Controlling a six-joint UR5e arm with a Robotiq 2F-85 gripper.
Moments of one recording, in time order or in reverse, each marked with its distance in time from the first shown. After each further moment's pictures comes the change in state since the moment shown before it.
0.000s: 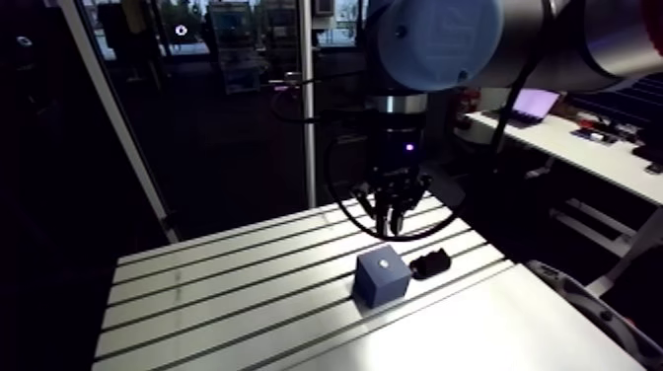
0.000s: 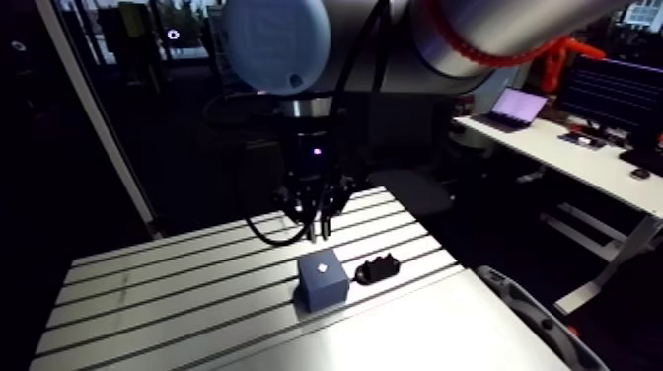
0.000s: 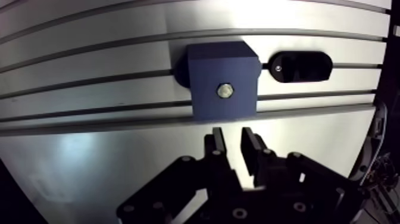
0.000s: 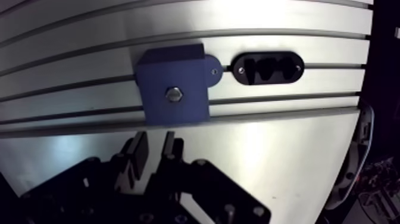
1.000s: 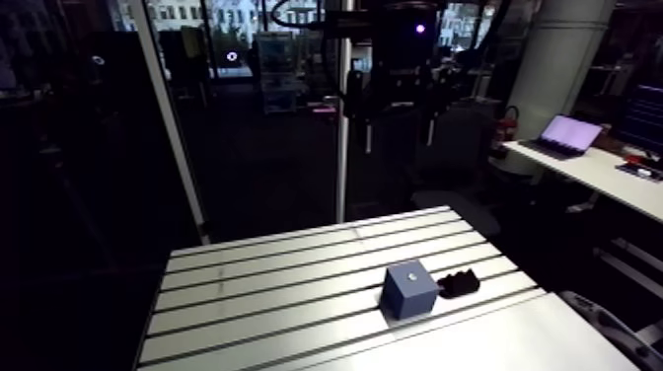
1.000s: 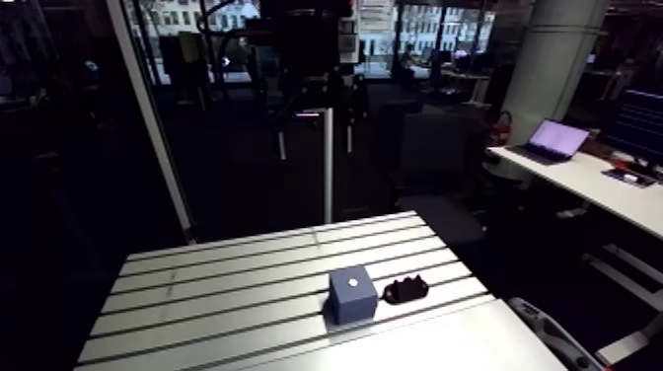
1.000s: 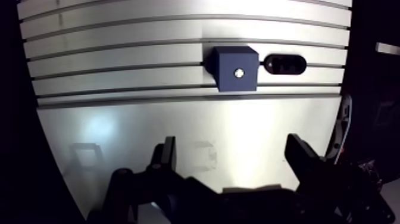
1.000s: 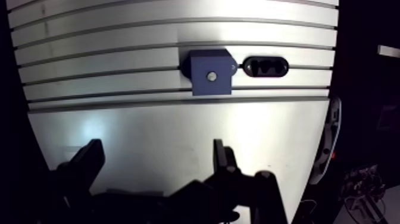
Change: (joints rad) arm 0.128 -0.075 -0.351 0.363 0.011 0.074
